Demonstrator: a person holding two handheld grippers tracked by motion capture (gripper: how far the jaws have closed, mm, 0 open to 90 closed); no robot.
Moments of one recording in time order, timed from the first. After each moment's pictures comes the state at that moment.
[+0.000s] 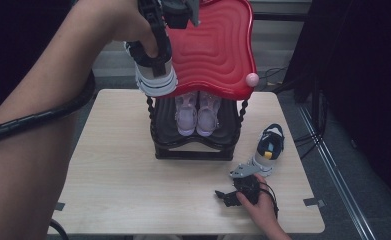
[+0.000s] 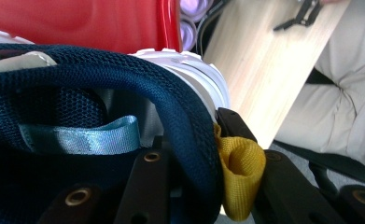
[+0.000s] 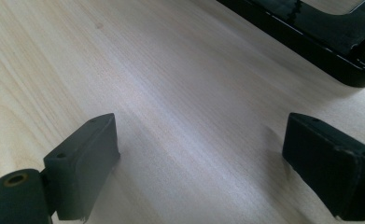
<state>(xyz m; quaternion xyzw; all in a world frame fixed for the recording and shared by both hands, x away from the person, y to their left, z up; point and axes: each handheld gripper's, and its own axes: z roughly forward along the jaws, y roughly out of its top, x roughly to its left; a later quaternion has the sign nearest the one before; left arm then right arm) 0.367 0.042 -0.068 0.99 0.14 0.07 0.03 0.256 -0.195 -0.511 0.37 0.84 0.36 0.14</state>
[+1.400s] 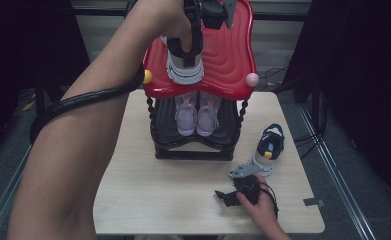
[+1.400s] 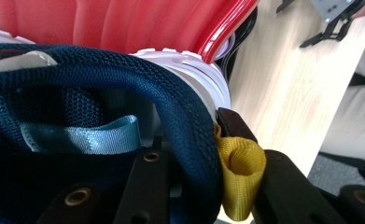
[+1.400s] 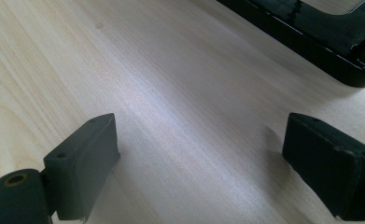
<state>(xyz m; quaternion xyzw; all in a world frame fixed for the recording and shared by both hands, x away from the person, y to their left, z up) 0.401 -0.017 -0.085 0.99 0.06 0.11 0.02 0.255 -0.195 -0.511 0.37 0.84 0.36 0.14</state>
